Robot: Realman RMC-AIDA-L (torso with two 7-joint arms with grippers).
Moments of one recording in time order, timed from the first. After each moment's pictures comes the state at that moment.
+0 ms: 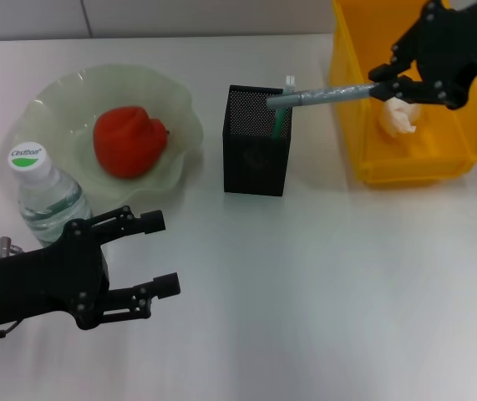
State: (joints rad) left arm -0.50 -1.88 2.11 0.00 0.48 1.82 -0.77; right arm 0.82 2.01 -0.91 -1.30 -2.42 -1.79 1.56
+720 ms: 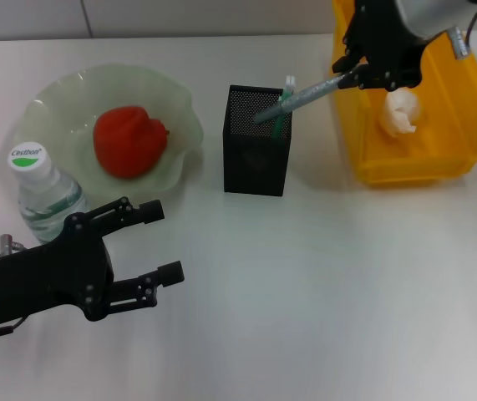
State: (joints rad) left arm -0.48 -1.90 2.05 0.00 0.47 1.79 -0.70; right arm 0.98 2.04 -1.18 -1.31 -2.65 -1.71 1.56
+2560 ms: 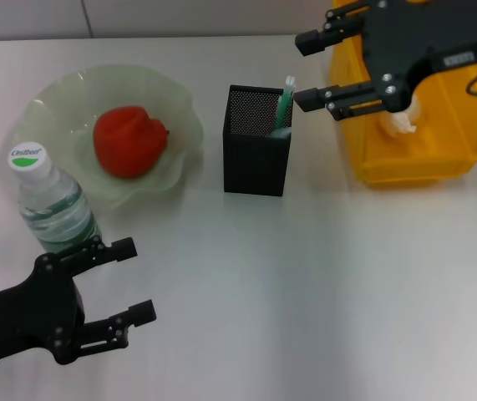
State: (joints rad) left arm -0.39 -1.88 2.06 -0.01 0.48 1.83 -0.68; right arm 0.69 2.05 -0.90 -1.26 -2.01 -1.74 1.58
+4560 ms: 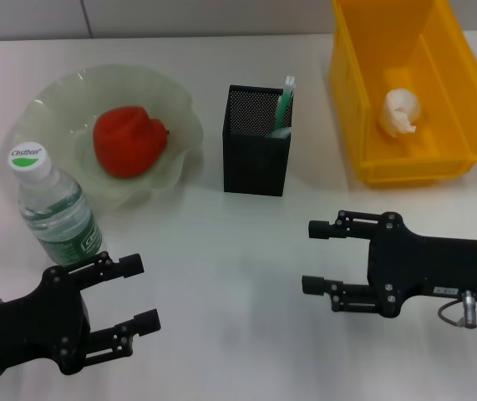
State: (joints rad) left arm -0.38 -1.89 2.07 -0.01 0.51 1.81 -0.74; right arm 0.44 2.08 -0.84 -0.43 -1.84 -1.67 0.90
